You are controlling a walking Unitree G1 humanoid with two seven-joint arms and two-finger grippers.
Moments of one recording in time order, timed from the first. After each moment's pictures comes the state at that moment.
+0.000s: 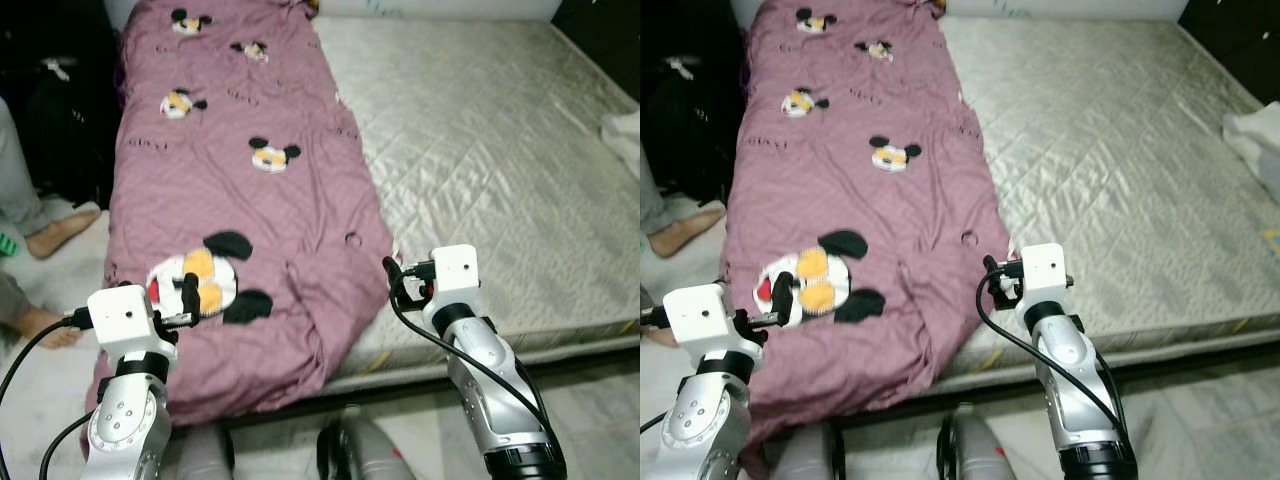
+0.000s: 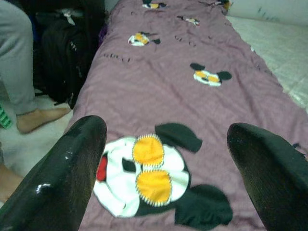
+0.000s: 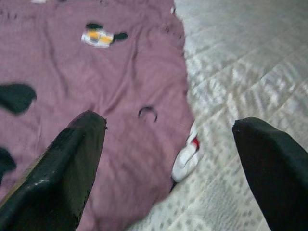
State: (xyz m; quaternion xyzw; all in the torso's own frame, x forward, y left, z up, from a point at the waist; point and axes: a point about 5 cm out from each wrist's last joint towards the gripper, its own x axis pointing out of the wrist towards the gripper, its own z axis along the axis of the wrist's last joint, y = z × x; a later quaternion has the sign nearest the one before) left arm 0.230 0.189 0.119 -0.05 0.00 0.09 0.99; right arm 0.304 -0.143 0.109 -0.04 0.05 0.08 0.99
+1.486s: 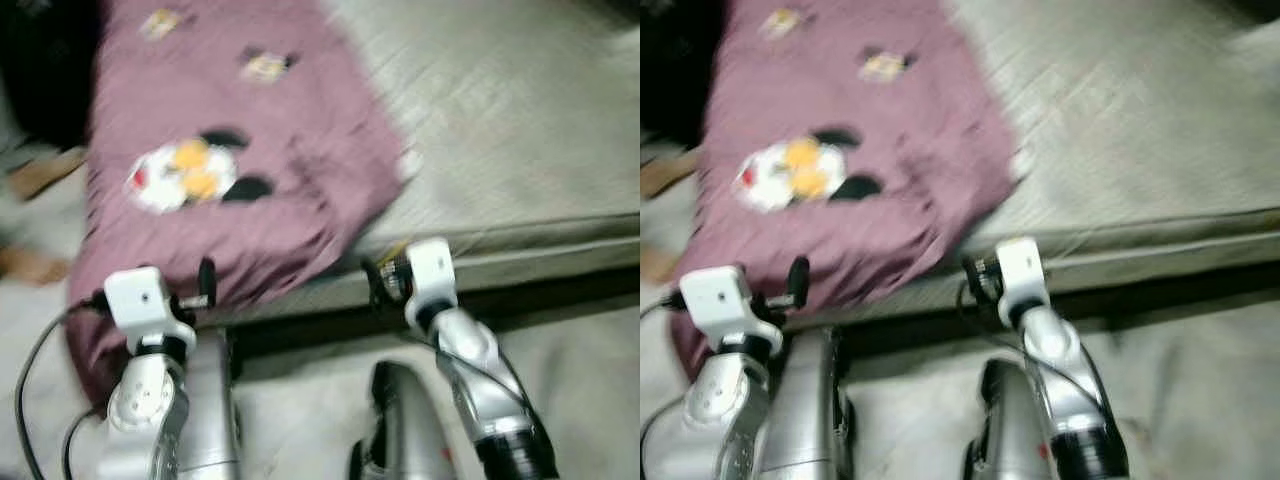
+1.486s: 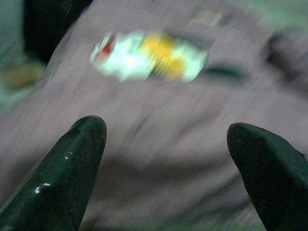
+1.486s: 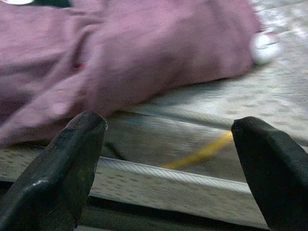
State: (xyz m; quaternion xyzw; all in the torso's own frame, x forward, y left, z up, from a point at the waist) left arm 0.243 0.174 0.121 -0.07 -0.01 0.07 1.00; right arm 0.312 -0.123 0.112 -0.07 0.03 0.15 0.99
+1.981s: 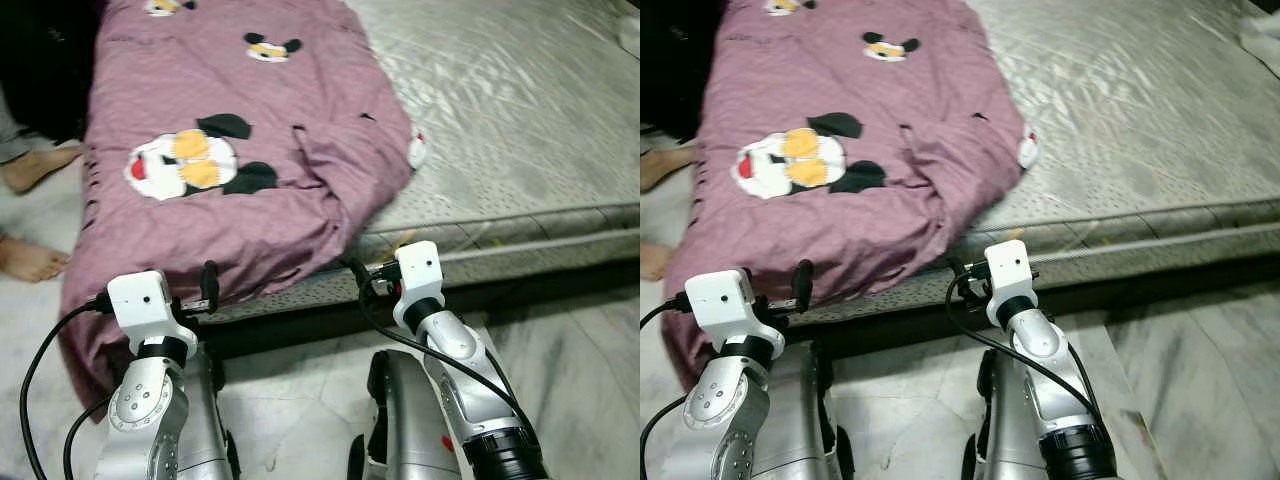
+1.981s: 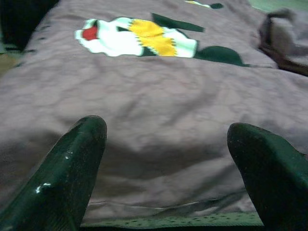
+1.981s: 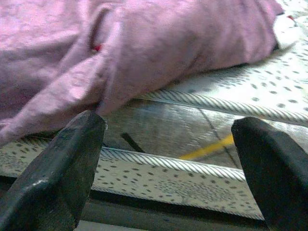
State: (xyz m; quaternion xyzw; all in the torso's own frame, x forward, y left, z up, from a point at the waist) left arm 0.247 0.172 0.124 -0.07 -0.01 0.05 1.00; right arm 0.312 -0.114 0.110 -0.06 0.03 0.16 0.99
